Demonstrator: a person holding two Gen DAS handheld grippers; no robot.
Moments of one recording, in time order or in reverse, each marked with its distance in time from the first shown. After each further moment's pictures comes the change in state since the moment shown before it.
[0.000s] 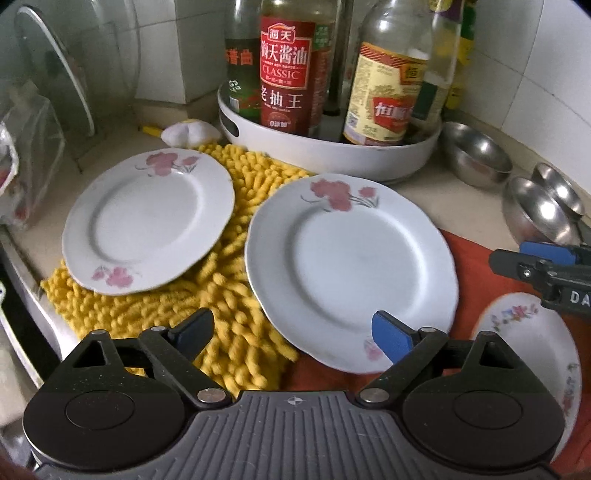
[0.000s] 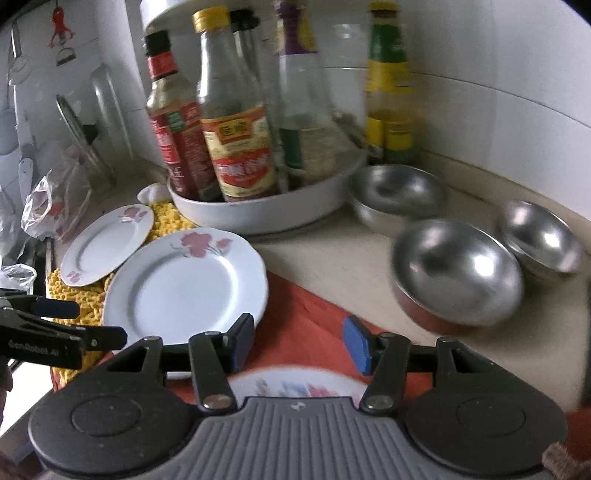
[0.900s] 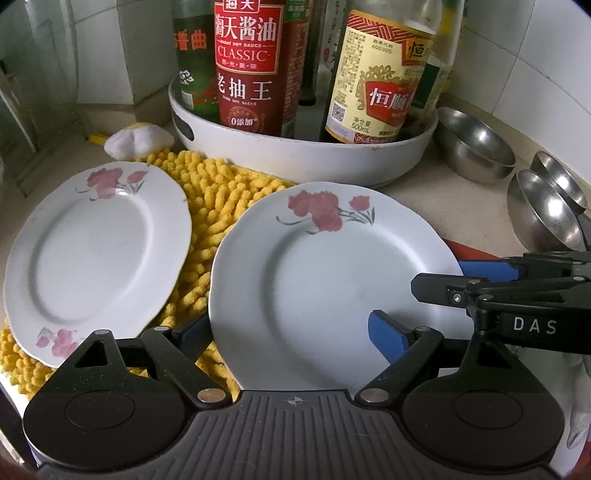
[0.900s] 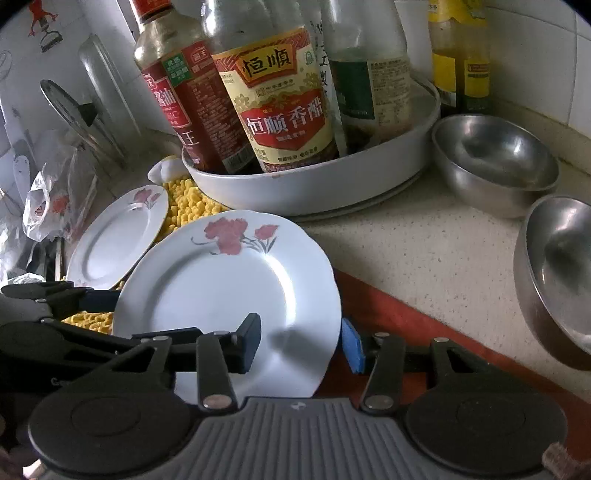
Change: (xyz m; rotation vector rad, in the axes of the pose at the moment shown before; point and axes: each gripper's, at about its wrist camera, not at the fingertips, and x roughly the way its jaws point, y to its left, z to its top) left arm 0.047 -0.005 0.031 0.078 0.039 -0.084; right arm 0.076 0.025 0.017 0.072 0.142 0.124
